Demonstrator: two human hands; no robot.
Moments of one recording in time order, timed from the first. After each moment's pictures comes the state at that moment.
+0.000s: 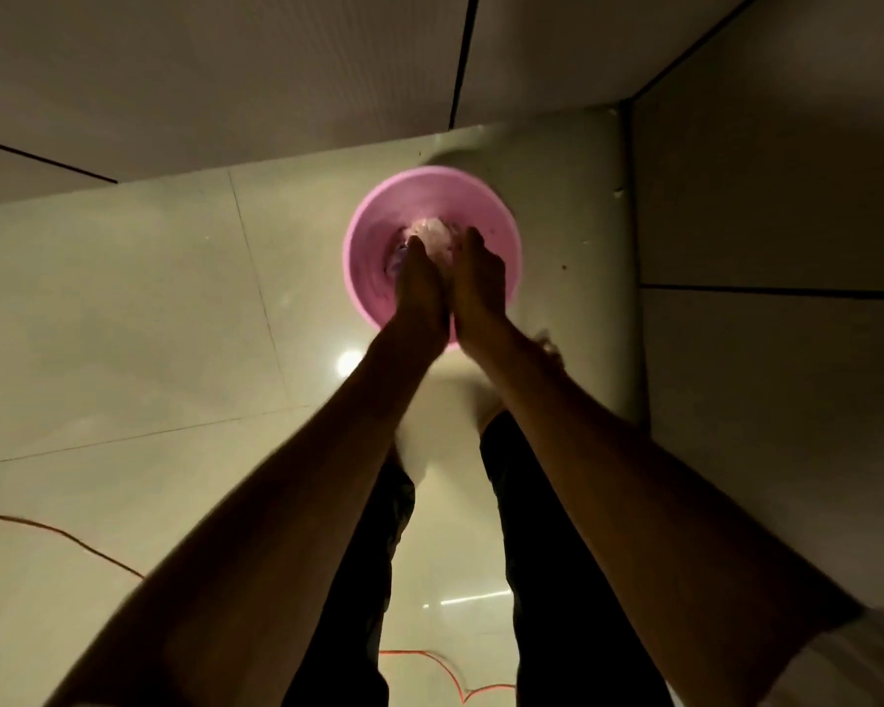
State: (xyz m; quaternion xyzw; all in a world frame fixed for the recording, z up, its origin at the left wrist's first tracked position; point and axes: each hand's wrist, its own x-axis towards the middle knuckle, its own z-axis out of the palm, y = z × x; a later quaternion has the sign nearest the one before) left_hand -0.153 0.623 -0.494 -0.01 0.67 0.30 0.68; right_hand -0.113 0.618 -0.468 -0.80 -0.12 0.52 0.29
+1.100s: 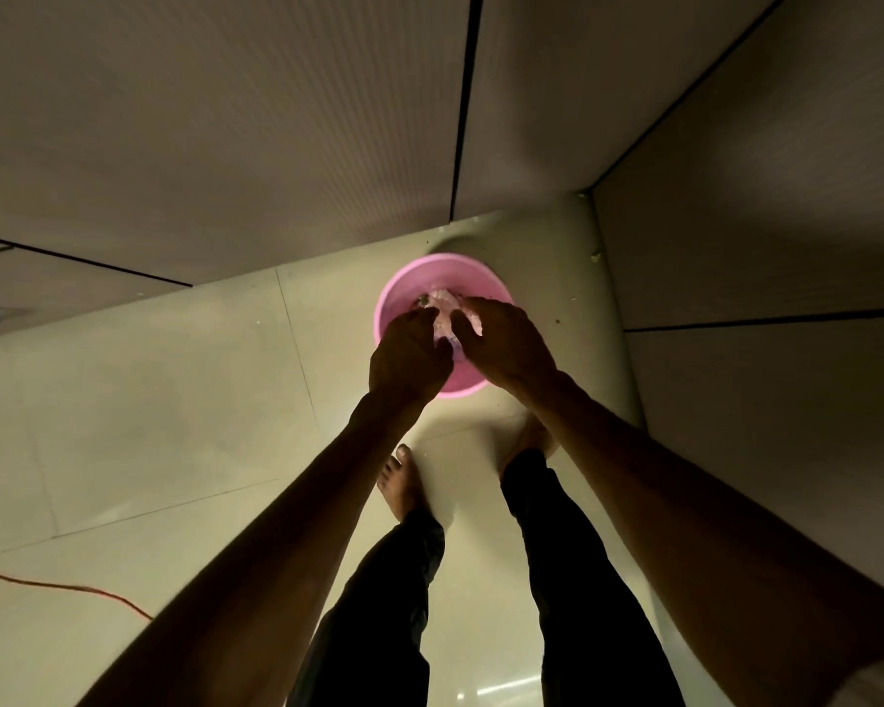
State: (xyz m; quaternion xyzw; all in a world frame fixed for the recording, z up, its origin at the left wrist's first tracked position) left_hand -0.205 0.616 -0.406 0.66 0.64 0.01 0.39; right_hand -0.076 0.608 -0.404 -0.71 -0.57 0.39 0.07
